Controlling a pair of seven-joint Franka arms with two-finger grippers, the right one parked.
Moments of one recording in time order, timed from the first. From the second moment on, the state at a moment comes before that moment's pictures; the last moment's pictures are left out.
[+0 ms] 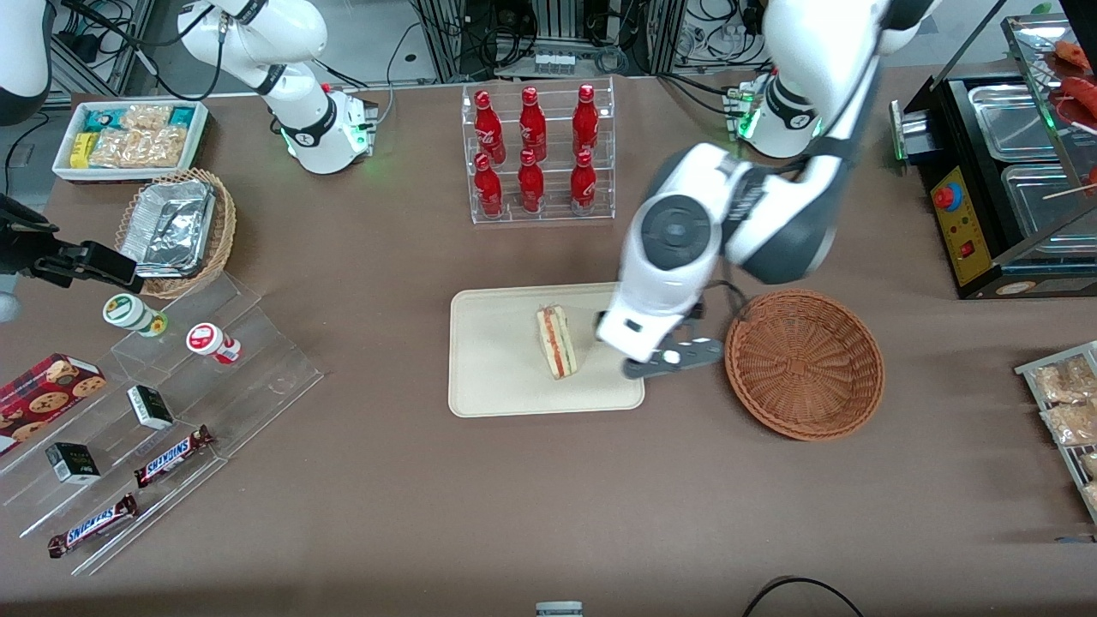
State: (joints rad) arm -0.50 0.49 -0.07 -1.34 0.02 1.73 -0.74
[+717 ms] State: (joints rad) arm -0.17 0.22 -0.06 -1.53 -0.03 1.56 -0.19
